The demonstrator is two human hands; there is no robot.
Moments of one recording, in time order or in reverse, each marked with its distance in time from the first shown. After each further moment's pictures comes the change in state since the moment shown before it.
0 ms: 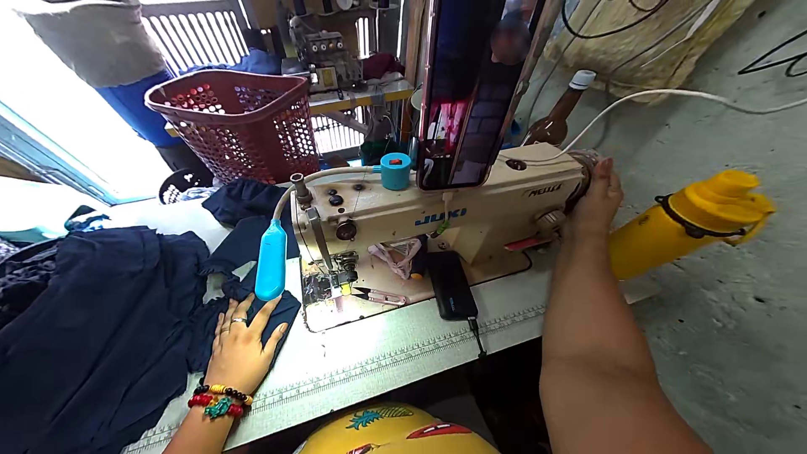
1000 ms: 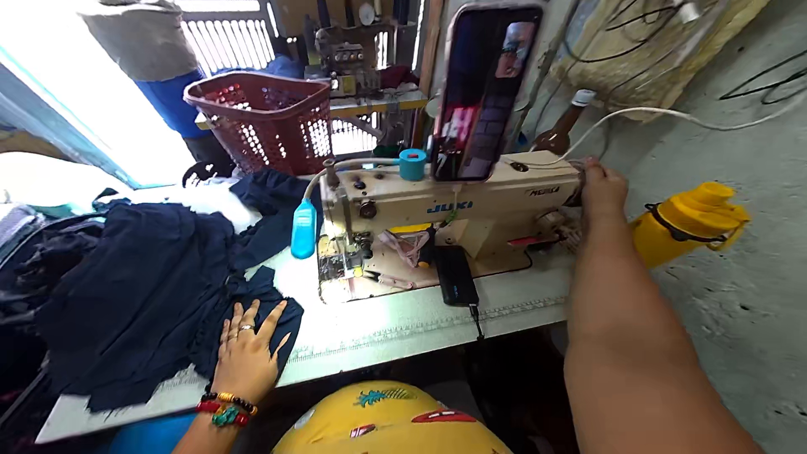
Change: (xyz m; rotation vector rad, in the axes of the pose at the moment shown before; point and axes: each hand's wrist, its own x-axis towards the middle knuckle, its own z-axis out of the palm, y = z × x) left_hand -0.068 0.014 -0.022 0.028 0.032 -0.035; right_hand 0.034 -0.025 -0.008 -0.534 -0.127 0.202
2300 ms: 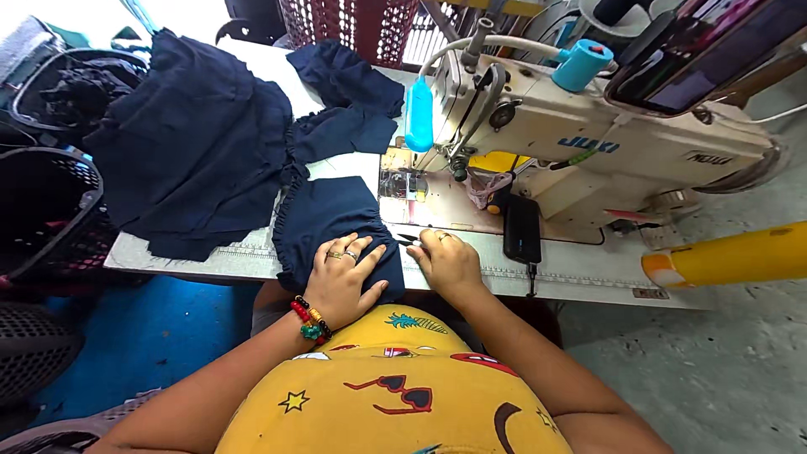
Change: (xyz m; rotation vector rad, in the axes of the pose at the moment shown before) left_hand -0.036 0.043 0.019 -0.094 -0.105 0.201; right_hand -0.372 -0.039 0.135 -0.540 -0.680 -0.964
